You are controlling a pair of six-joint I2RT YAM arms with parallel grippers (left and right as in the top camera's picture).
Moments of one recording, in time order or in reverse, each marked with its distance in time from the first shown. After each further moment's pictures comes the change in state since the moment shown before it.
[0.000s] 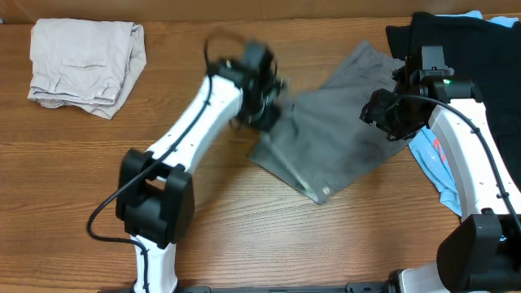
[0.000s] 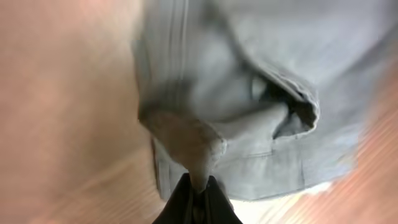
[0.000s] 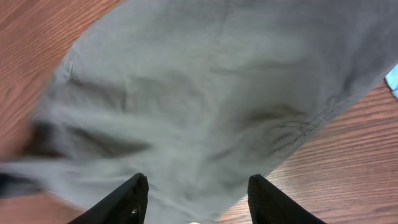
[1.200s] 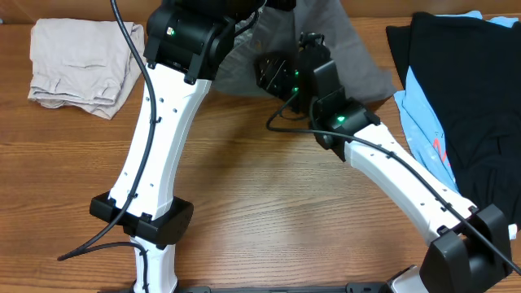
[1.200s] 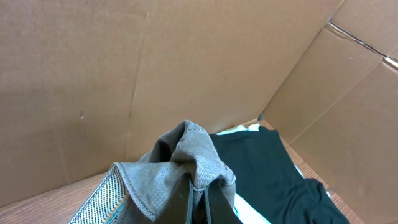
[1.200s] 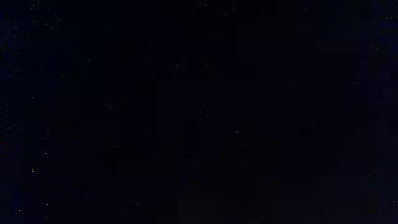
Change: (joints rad) left arm 0.004 -0.004 0.789 0.268 -0.020 -0.373; right arm 0.525 0.000 -0.097 0.917 0.201 0.585
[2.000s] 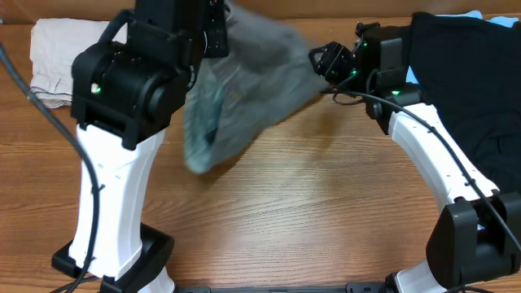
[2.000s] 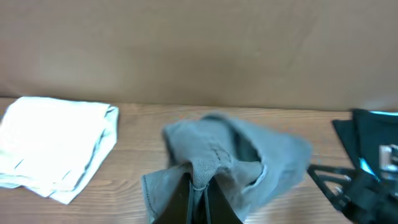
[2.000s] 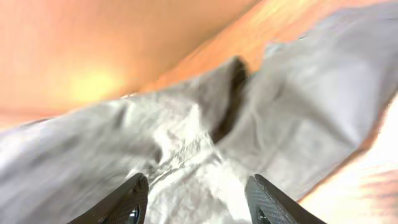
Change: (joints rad) left arm -0.017 -0.209 0.031 -0.576 -0.613 -0.047; right arm -0.330 0.047 -0.005 -0.091 -0.370 -0.205
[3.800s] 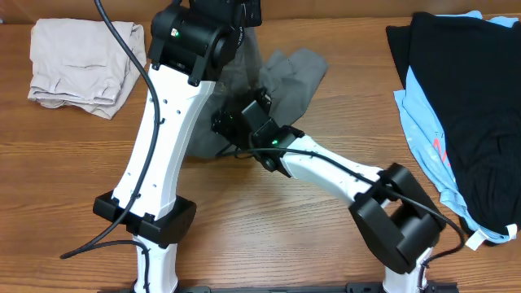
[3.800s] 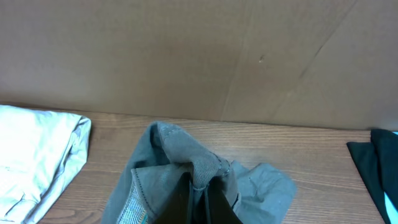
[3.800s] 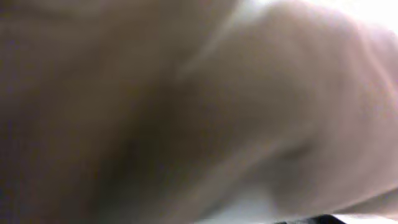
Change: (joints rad) left arm 0.000 0.224 0.001 0.221 -0.018 -0.023; right arm 0.555 0.254 -0.010 0.139 0.377 0.452
